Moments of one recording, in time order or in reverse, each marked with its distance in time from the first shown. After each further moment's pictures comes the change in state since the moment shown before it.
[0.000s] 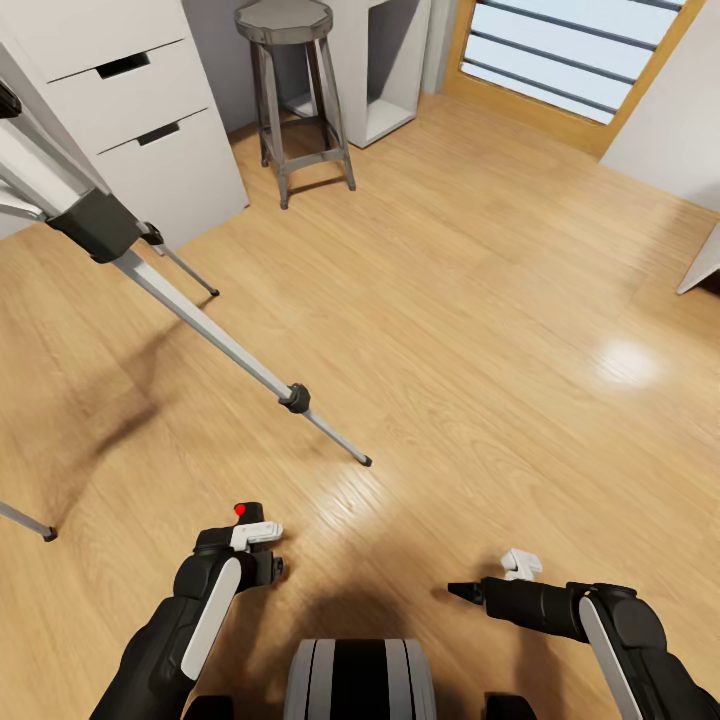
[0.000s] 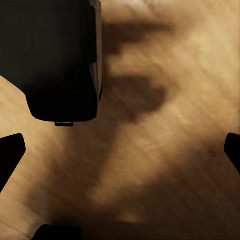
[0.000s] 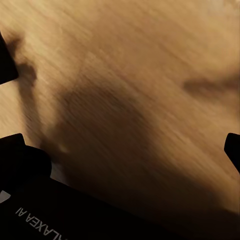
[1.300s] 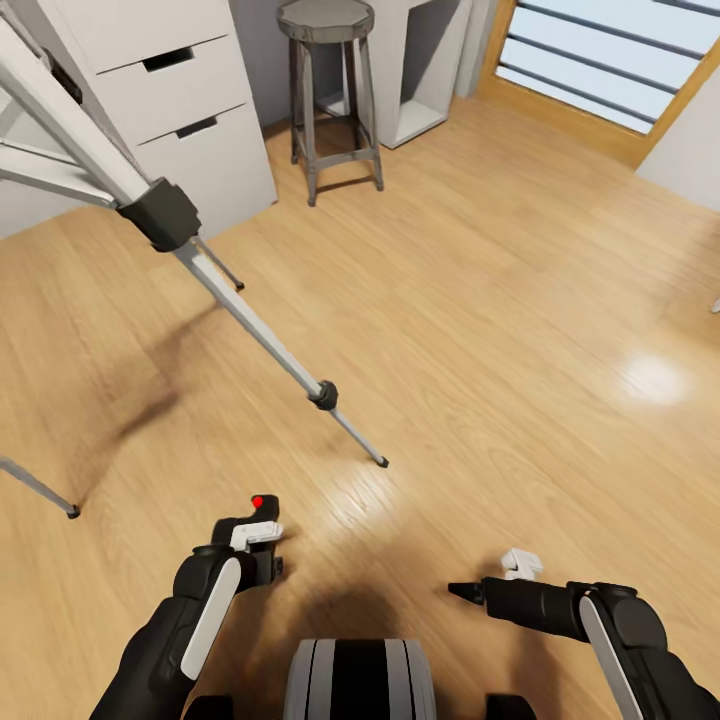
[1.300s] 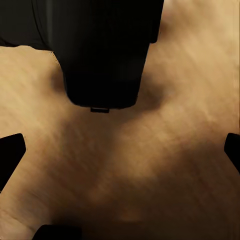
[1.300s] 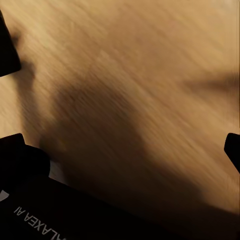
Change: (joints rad) left arm 0.000 0.001 0.001 0.001 0.002 -0.001 0.000; right arm 0.000 -0.004 0.003 -0.004 0.005 0.000 0.004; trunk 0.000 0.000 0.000
